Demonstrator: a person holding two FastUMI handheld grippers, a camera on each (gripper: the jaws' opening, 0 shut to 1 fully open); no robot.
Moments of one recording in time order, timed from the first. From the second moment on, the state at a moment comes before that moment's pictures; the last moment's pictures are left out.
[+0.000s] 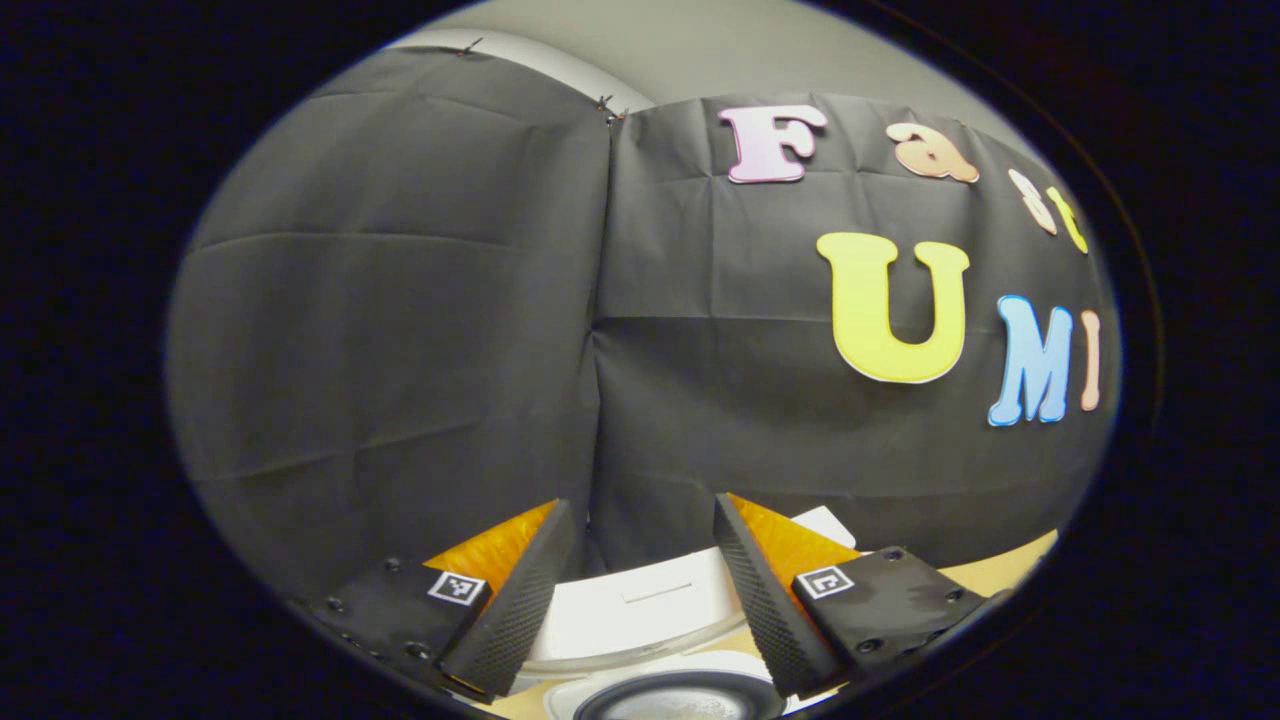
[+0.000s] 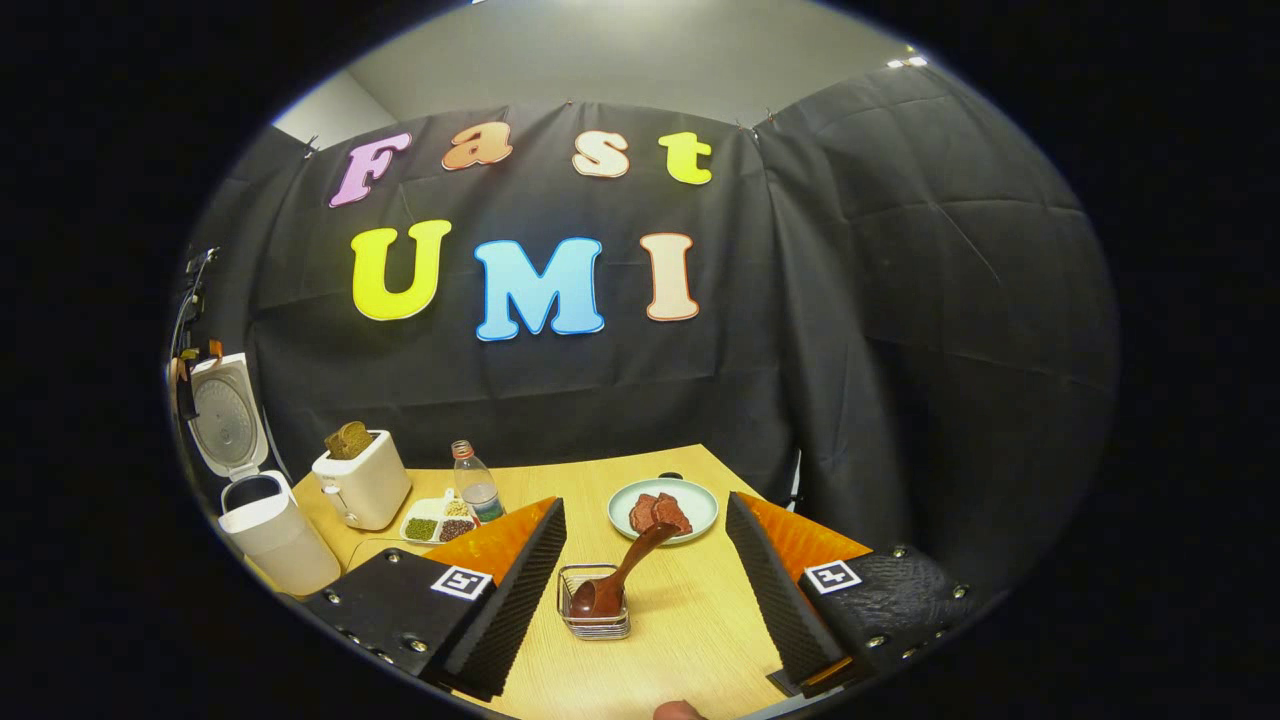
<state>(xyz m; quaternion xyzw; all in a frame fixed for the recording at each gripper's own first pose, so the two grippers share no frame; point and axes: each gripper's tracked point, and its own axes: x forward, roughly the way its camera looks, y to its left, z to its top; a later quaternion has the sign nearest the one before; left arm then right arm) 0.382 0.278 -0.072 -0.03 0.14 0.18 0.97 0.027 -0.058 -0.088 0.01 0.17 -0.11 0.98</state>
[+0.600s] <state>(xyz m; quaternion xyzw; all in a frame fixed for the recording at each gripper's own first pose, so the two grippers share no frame) 0.332 0.229 -0.080 -0.03 0.16 0.18 0.97 0.031 -0.086 -0.066 -0.02 0.15 -0.07 0.99</state>
